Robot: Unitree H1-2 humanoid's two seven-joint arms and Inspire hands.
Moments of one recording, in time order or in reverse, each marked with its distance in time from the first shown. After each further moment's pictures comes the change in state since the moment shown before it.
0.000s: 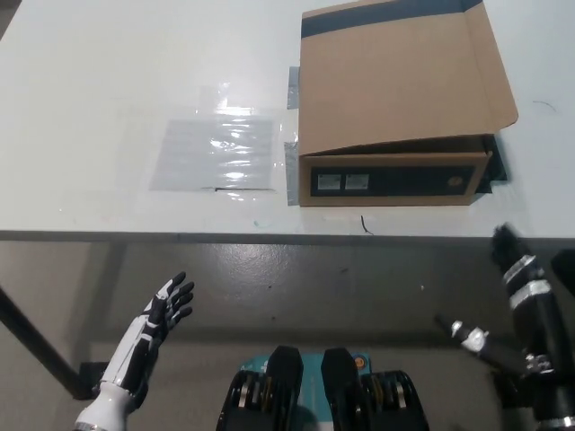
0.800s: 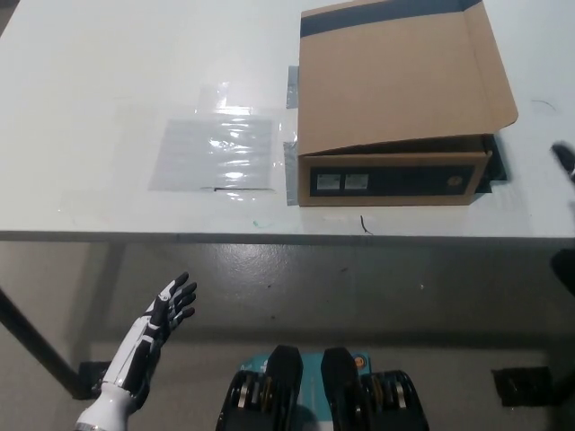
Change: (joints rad) left_arm -0.001 0.000 0.000 0.004 -0.002 -0.005 -0.011; right_arm -0.377 -0.019 -0.224 -0.022 0.460 0.228 -0.027
